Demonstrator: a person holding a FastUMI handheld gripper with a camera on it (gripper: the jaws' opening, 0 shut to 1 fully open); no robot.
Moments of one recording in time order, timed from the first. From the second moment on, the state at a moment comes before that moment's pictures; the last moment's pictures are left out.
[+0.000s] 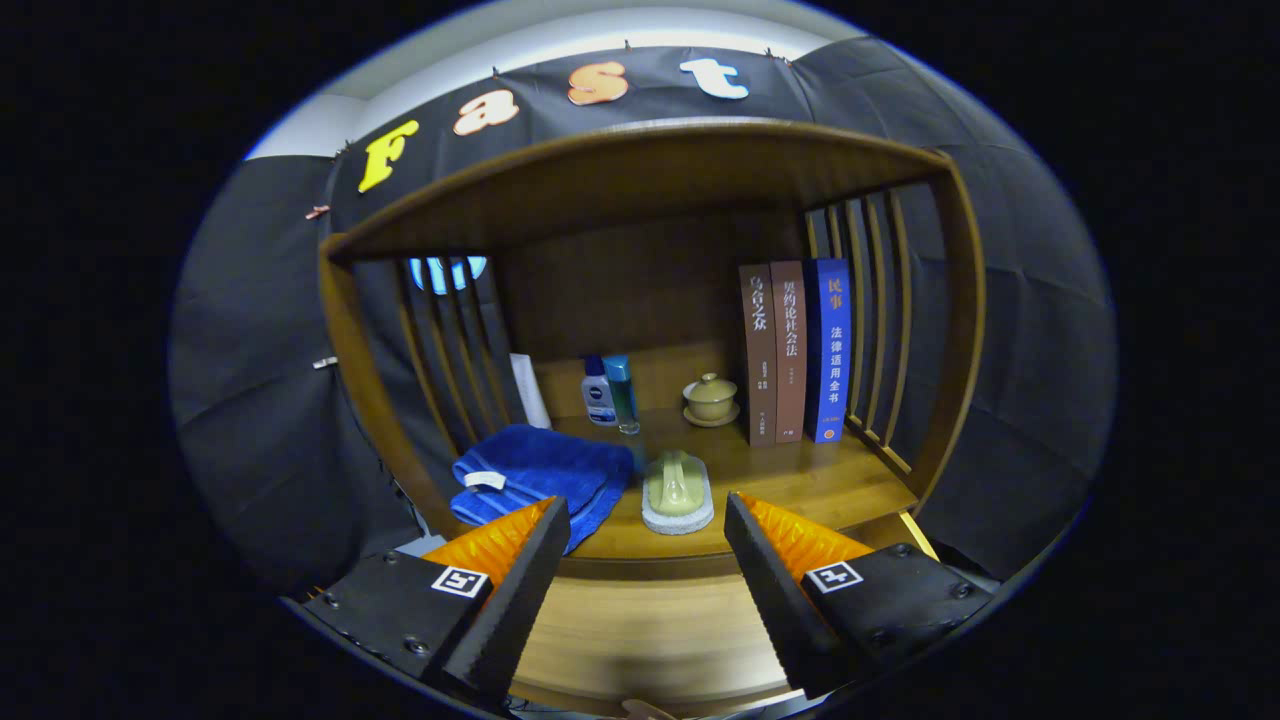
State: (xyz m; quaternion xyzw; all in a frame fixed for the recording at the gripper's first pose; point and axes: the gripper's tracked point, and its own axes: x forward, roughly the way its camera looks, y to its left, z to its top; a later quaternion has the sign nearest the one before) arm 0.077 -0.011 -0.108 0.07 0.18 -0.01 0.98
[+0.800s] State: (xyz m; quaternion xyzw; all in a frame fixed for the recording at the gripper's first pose) arm -0.089 -0.013 -0.232 0.08 0.15 -0.02 0.99
